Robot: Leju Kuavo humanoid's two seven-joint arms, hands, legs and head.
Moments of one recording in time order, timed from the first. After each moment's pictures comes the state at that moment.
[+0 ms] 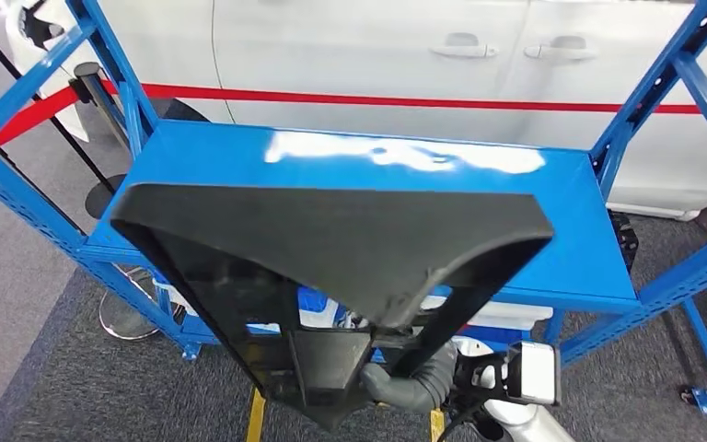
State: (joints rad) left arm -0.03 0.04 -0.21 -0.18 0.70 -0.04 -0.51; right arm -0.25 -0.15 0.64 -1.73 -0.22 0.42 -0.58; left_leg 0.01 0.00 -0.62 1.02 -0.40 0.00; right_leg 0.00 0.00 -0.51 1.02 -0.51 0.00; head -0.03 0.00
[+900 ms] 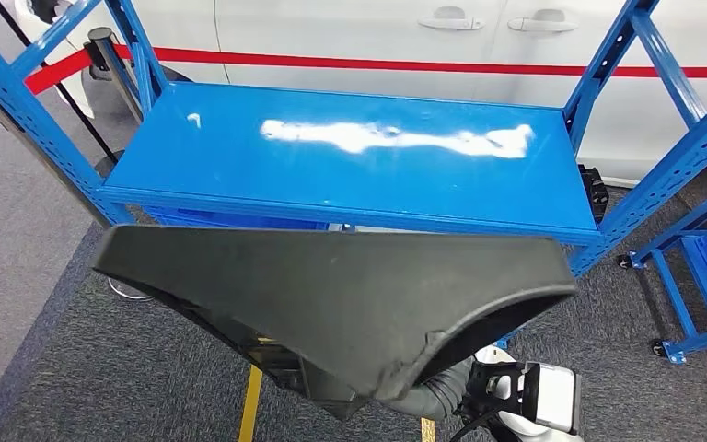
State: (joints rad) left arm -0.02 0.07 -0.22 -0.17 0.68 -0.01 -0.45; right arm -0.22 -0.18 0.61 -1.80 -0.15 0.37 -0.58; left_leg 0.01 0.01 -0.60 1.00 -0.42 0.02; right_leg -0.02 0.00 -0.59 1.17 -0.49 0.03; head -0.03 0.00
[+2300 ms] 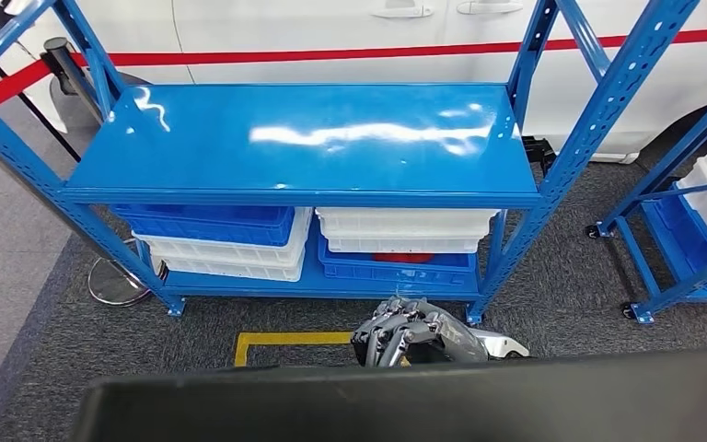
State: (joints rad) left arm -0.02 0.07 -0.23 -0.17 0.72 0.09 -0.42; right arm -0.27 -0.20 0.60 -1.81 -0.15 0.47 -0.65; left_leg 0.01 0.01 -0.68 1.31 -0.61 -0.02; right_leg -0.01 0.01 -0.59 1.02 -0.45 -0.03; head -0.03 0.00
